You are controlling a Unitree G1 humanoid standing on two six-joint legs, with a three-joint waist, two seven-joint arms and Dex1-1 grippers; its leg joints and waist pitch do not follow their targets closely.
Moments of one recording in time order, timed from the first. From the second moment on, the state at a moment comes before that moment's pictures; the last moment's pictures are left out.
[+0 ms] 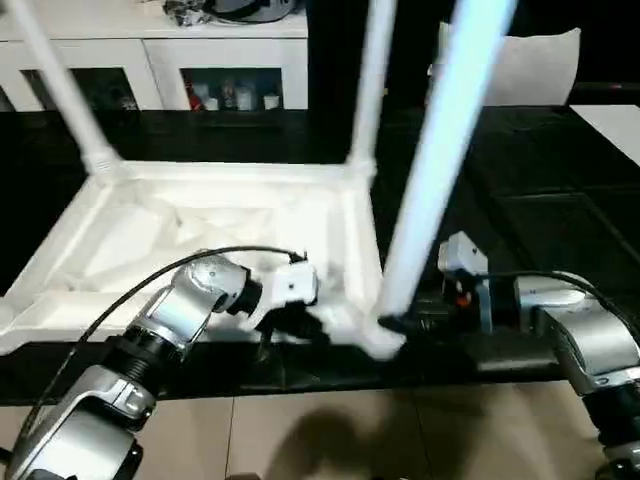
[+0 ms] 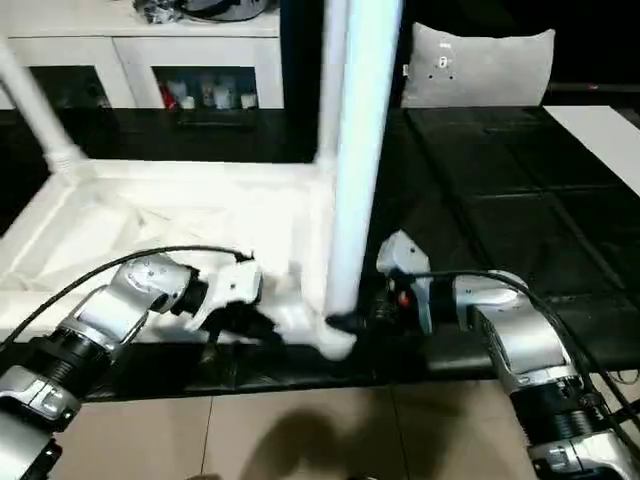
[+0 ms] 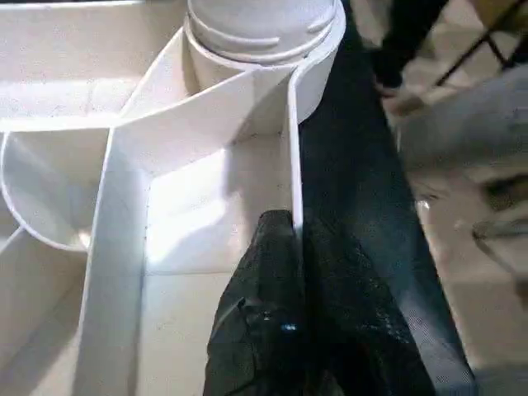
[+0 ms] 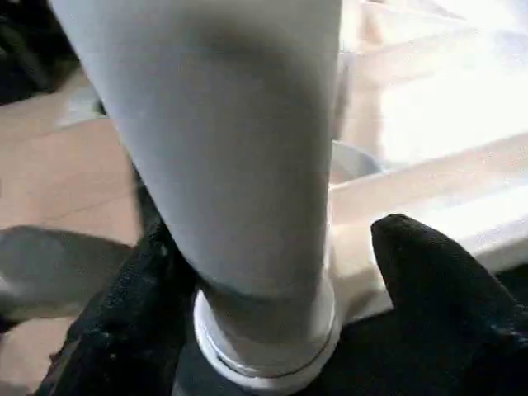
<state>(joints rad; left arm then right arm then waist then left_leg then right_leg) -0.60 0.42 -0.44 0.49 0.04 0.08 -1.37 -0.36 -0.55 0.17 0.17 0.27 0.35 1.26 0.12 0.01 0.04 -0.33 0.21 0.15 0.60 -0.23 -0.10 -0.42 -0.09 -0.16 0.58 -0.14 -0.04</state>
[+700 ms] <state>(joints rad) -0.62 0.41 -0.44 0.49 0.03 0.09 -1.43 -0.32 -0.56 0.17 0.11 0.34 0.46 1.32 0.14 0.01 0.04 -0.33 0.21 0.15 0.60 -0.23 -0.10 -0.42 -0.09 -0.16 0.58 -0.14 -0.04</state>
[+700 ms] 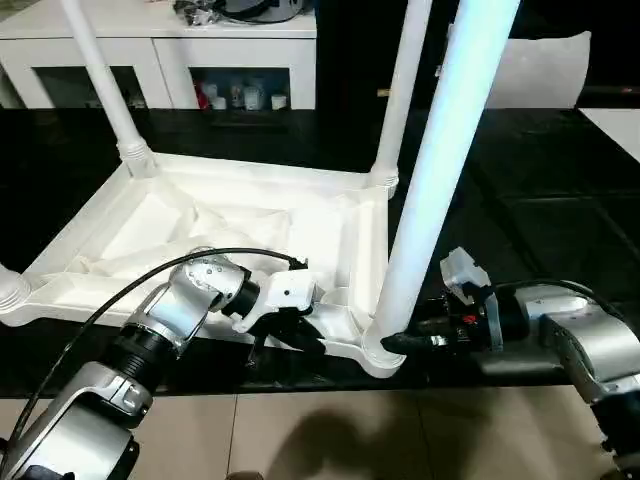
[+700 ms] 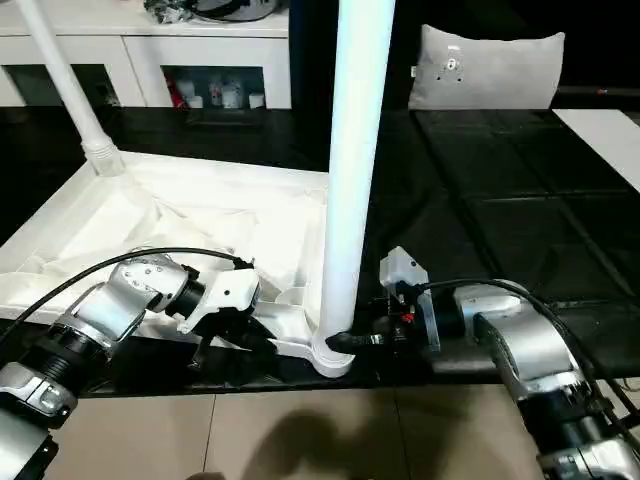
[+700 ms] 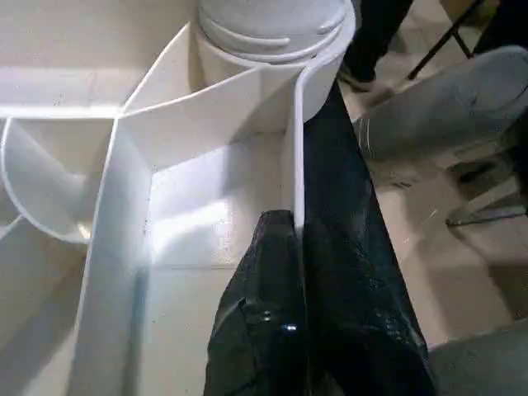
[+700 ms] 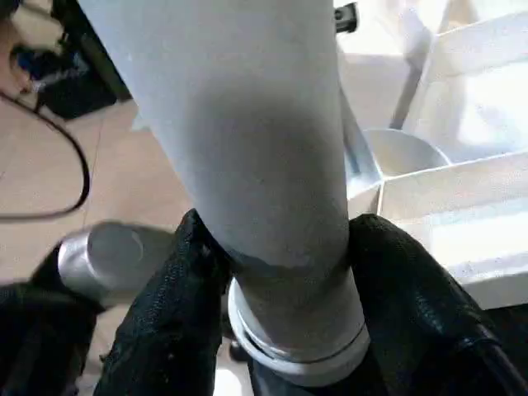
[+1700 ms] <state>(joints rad) -0.61 0.23 -0.34 0.49 0.08 0.33 -0.95 -0.39 -0.34 0.01 0.23 0.24 0.44 0.76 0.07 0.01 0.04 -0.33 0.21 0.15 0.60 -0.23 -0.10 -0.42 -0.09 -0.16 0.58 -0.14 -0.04</state>
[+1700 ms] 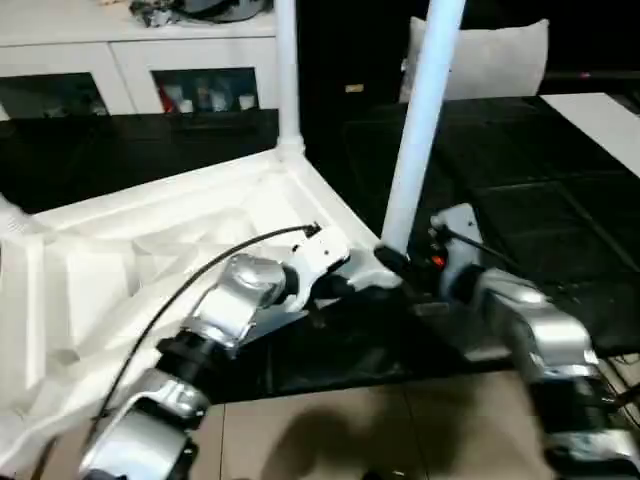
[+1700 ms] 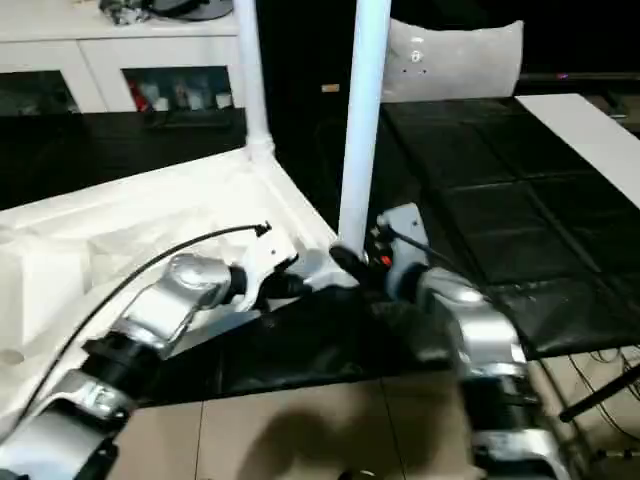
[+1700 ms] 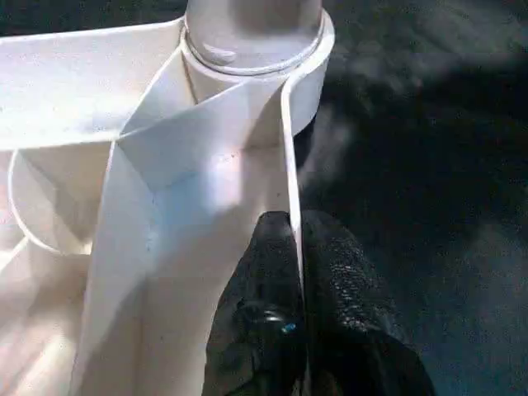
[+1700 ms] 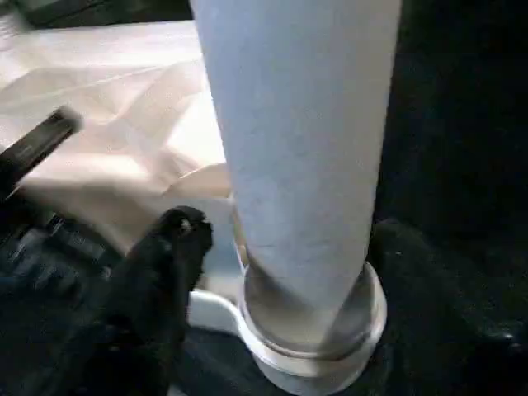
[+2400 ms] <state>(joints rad) -0.65 0.42 -0.47 0.55 0.07 -0.03 -1.41 -0.38 -0.58 0.19 0.19 0.29 0.32 1.34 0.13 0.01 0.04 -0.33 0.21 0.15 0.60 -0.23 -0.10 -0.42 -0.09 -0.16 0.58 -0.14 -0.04</state>
